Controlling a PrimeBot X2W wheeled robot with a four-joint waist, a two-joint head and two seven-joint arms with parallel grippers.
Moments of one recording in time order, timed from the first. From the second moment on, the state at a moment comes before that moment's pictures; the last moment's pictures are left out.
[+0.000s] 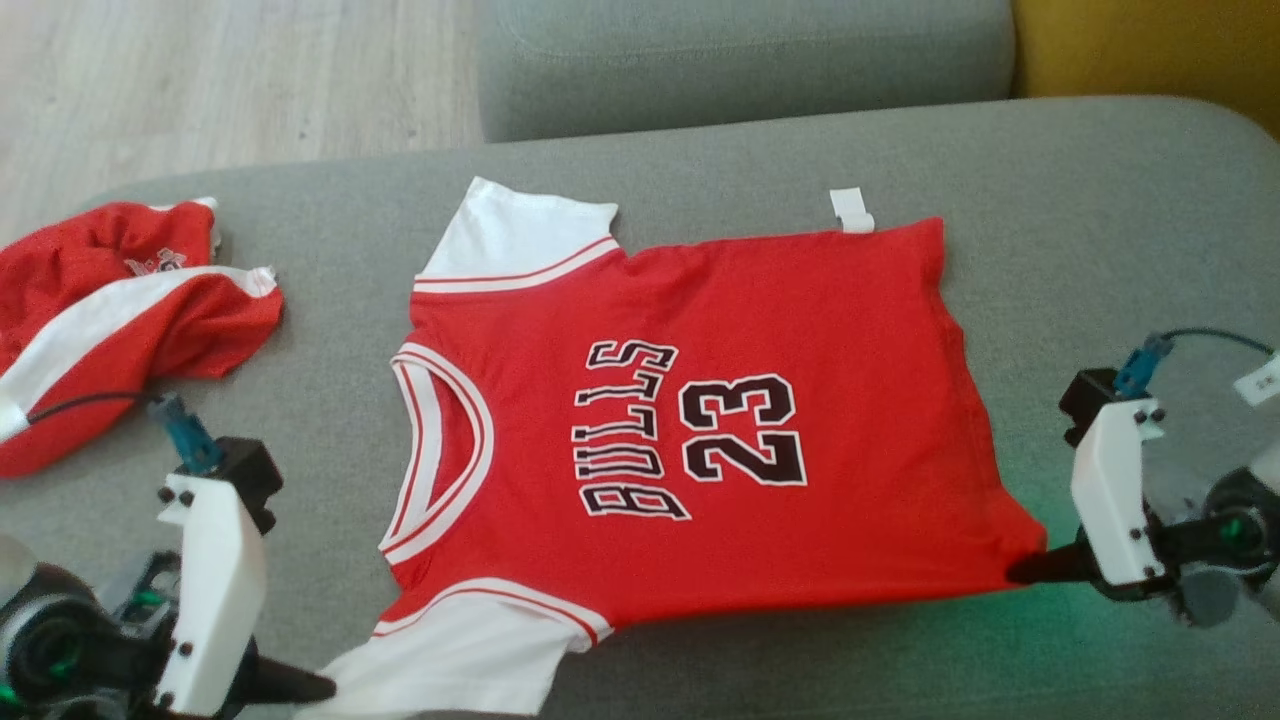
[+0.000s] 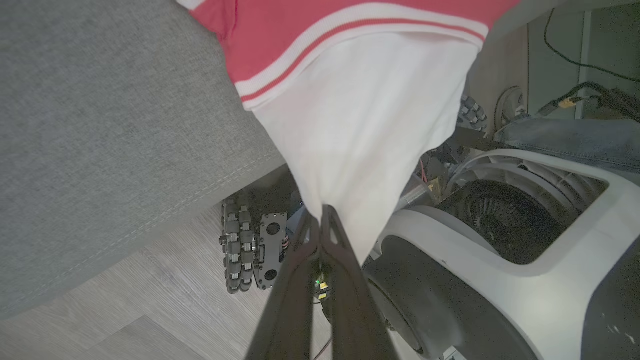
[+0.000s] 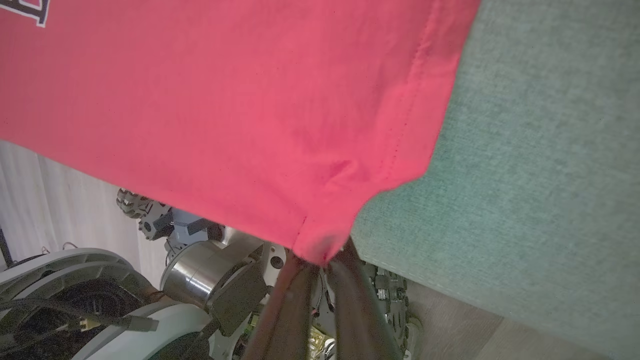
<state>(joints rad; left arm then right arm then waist) -0.43 1.04 -0.88 -0.22 -1.46 0.15 1.05 -0.59 -0.76 1.00 0.43 1.36 0.13 1.01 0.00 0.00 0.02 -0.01</state>
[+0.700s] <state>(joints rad) -0.76 0.94 -0.83 -0.03 -1.39 0.19 1.22 -0.78 -0.62 0.78 0.55 1.28 0.13 1.17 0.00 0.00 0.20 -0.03</state>
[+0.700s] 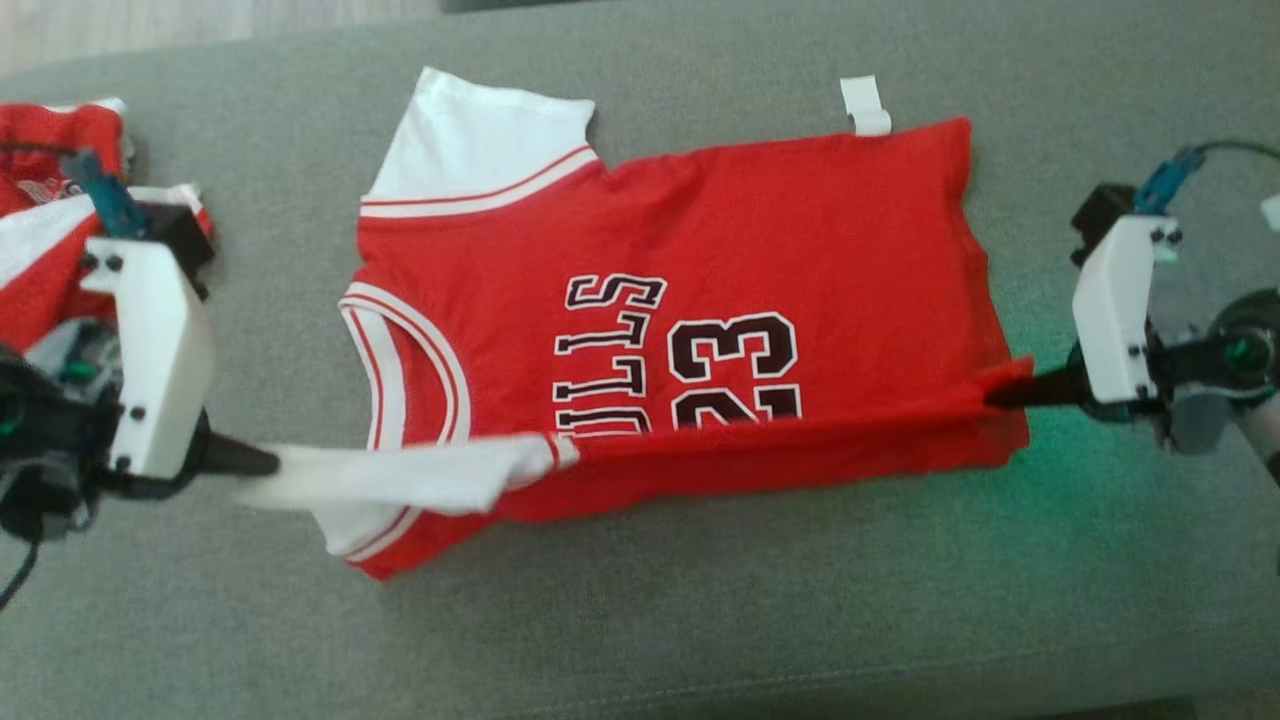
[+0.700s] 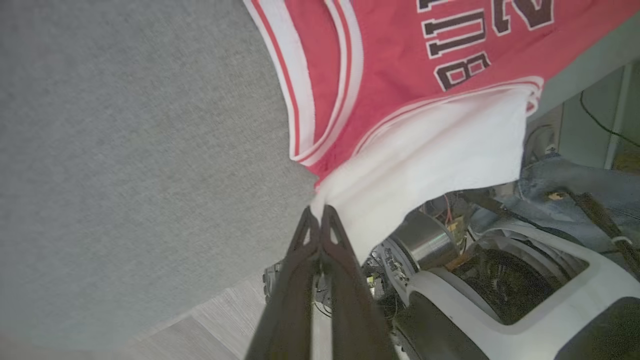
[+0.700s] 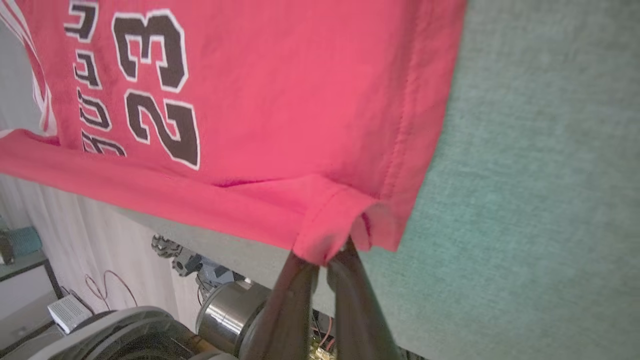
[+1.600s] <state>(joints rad) -0.82 0.68 -0.74 0.32 -1.19 -0.01 0.63 -0.77 -0.46 0.53 0.61 1.11 0.13 0.74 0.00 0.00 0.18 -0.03</state>
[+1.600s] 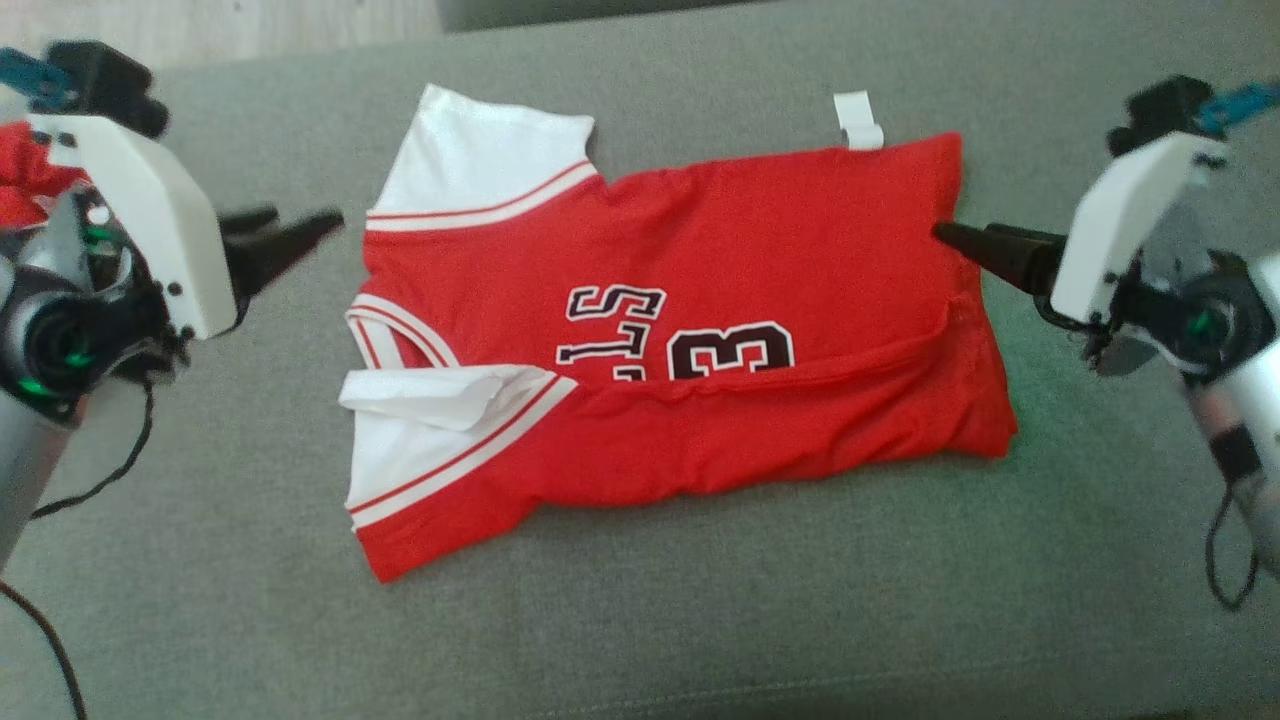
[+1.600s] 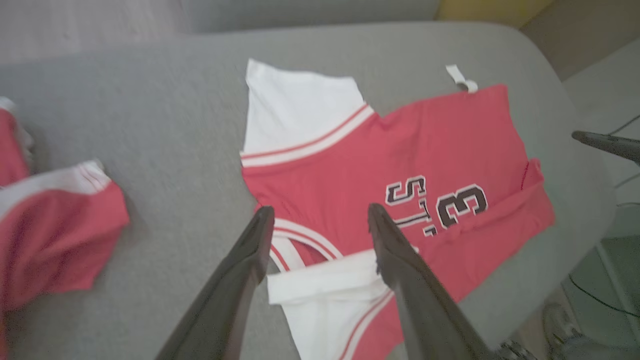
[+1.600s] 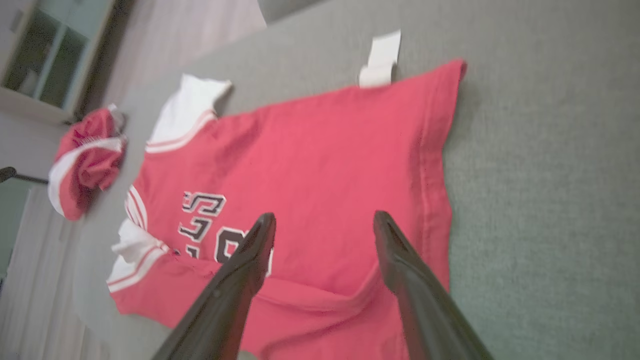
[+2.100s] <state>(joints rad) -0.42 0.65 -0.60 0.11 -0.96 0.19 -0.16 -0.40 -0.39 0.36 0.45 0.82 0.13 -0.10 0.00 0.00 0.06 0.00</state>
